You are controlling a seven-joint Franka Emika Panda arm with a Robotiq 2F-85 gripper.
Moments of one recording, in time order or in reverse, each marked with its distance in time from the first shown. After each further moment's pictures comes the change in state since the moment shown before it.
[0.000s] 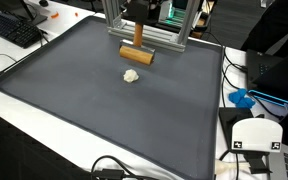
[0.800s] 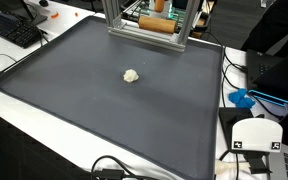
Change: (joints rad) arm 0.030 -0.300 0.030 -0.100 0.170 -0.154 -0.087
